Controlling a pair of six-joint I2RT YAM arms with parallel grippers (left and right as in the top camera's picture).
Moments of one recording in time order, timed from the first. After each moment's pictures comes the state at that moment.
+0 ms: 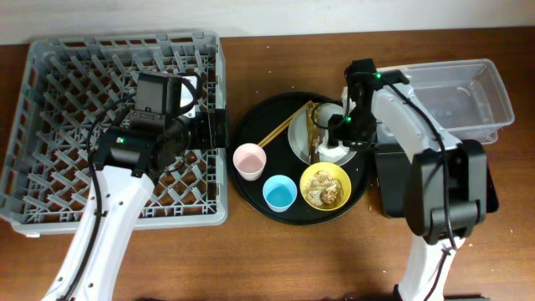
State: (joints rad) left arm -0.23 1.42 1.38 -0.85 0.13 -0.22; right arm 0.15 2.09 1.62 -1.09 -0.20 0.21
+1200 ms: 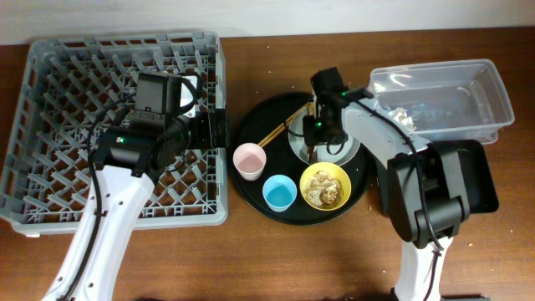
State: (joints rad) left arm -0.23 1.43 1.38 -0.86 0.13 -0.22; right arm 0.30 2.09 1.49 -0.73 -0.12 0.27
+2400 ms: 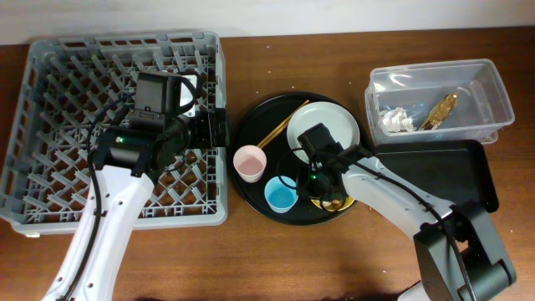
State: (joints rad) left arm -0.23 1.43 1.39 -0.86 0.13 -0.22; right arm 0.49 1.70 1.02 -0.66 -0.13 0.62
